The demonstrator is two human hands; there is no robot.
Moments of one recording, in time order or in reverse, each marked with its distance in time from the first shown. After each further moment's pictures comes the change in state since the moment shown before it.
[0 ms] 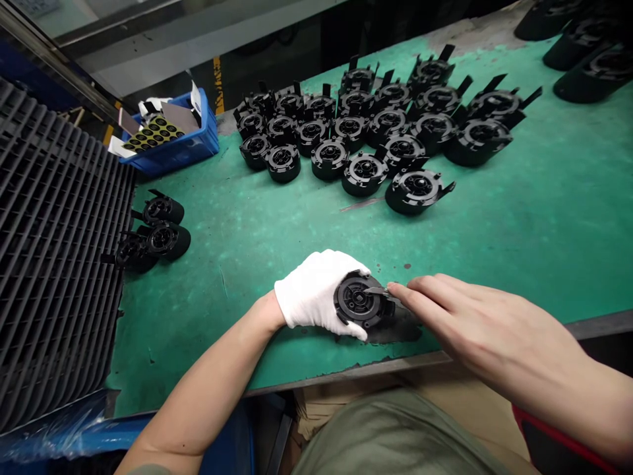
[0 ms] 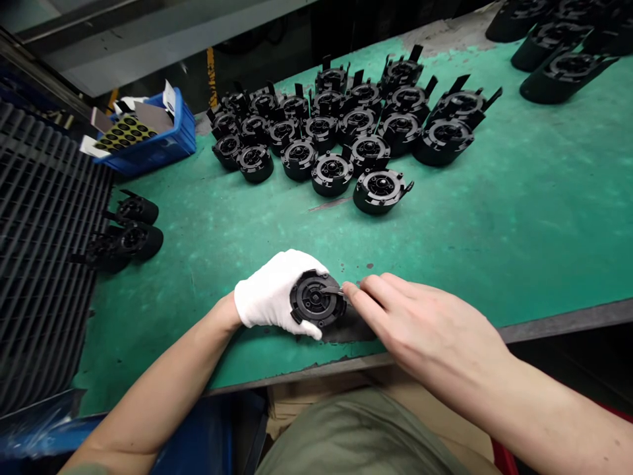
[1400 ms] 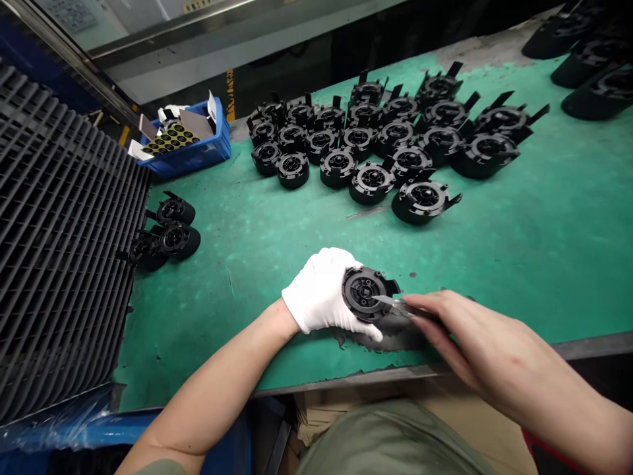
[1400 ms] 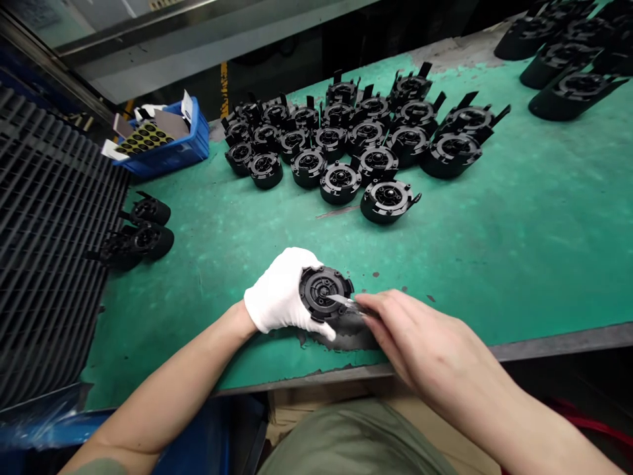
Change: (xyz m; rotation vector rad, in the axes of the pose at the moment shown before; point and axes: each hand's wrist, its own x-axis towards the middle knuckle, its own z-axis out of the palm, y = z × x) left_hand 0.005 -0.006 0.013 0.116 0.155 -0.121; right_hand -0.022 -0.009 0.020 0.348 0.063 0.265
